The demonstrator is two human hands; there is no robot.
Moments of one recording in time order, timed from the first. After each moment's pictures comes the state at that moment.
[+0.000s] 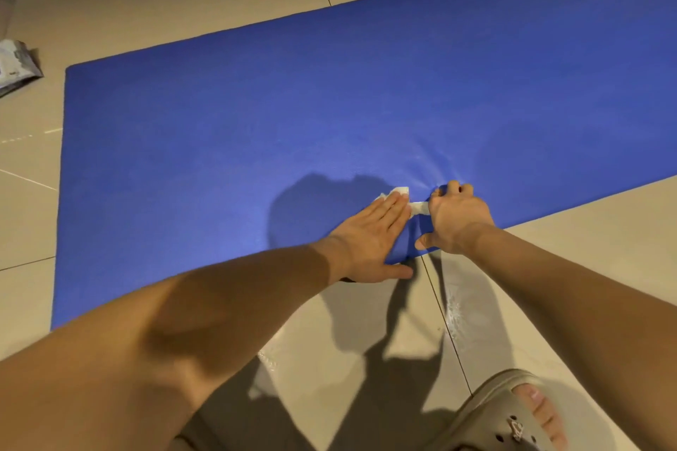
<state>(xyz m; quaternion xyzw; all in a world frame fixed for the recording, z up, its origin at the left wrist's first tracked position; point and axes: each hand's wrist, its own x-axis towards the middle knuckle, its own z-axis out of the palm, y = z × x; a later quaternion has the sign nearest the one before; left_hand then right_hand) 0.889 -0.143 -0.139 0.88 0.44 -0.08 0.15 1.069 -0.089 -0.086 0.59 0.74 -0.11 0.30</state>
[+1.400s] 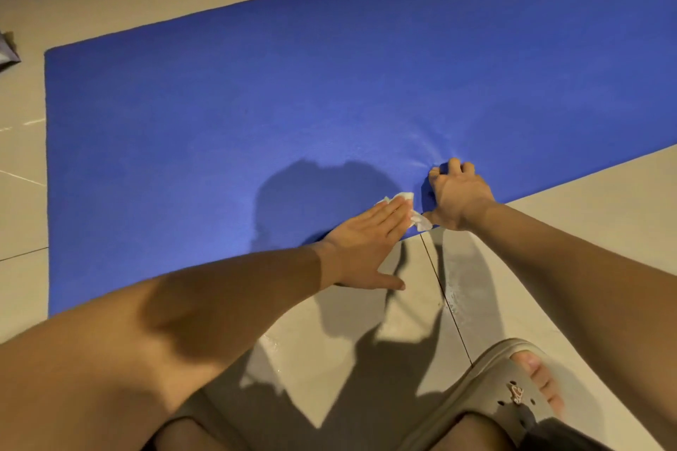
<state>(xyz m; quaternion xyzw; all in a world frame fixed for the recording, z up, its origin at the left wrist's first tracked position) 0.885 -0.178 -0.151 0.92 0.38 -0.07 0.12 1.081 -0.089 -0.094 0.59 0.75 -0.14 0.27</state>
